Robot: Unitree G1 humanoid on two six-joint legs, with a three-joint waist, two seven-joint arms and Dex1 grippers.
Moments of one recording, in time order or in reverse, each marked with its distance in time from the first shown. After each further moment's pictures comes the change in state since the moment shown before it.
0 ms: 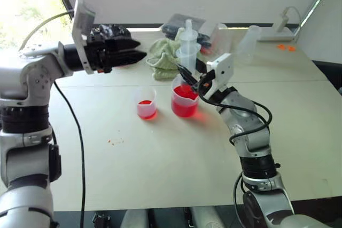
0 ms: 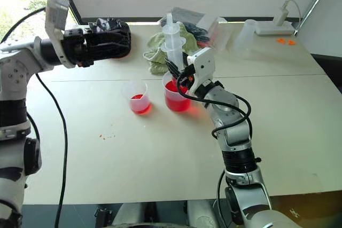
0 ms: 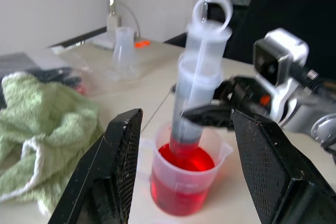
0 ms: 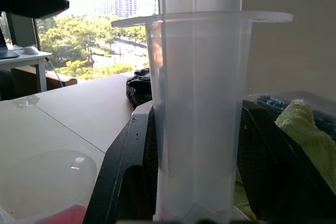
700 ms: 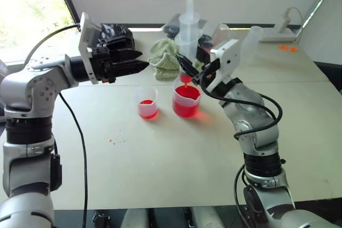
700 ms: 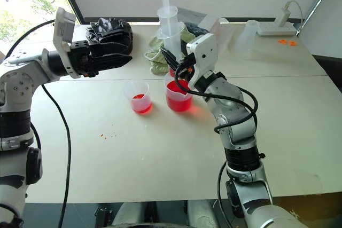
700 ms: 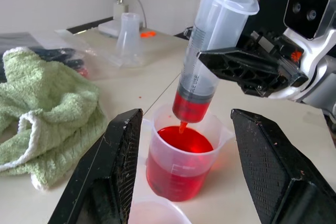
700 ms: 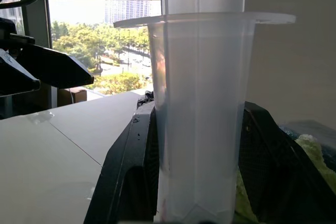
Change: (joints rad) left arm -0.006 -0.067 0.003 -0.069 -0.081 0.027 0.089; right arm -0.053 -0.017 0.006 -0.091 0.042 0.102 -0.013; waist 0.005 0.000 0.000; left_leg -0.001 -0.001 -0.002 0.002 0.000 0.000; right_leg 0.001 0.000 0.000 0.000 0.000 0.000
